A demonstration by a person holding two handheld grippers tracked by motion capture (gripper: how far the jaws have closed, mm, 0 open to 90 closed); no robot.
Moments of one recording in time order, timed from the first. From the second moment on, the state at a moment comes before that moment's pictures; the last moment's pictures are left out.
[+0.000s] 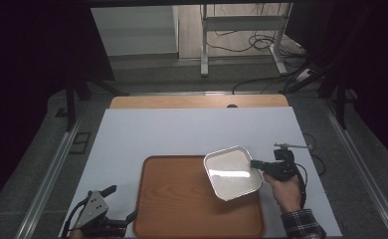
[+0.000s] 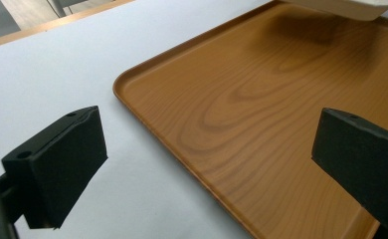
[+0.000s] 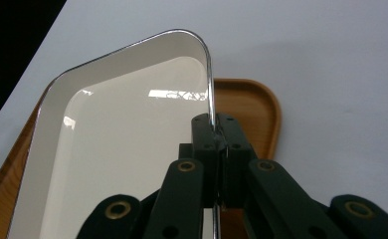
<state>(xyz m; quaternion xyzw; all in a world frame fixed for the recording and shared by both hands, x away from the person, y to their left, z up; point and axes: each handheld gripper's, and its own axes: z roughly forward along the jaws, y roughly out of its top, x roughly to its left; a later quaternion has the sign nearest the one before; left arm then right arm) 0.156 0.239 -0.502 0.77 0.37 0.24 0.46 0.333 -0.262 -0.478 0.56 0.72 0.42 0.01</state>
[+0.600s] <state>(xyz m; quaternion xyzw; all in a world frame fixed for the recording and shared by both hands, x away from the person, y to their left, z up) 0.156 0.238 -0.502 0.77 0.37 0.24 0.46 0.339 -0.215 -0.491 0.54 0.74 0.40 -0.01</state>
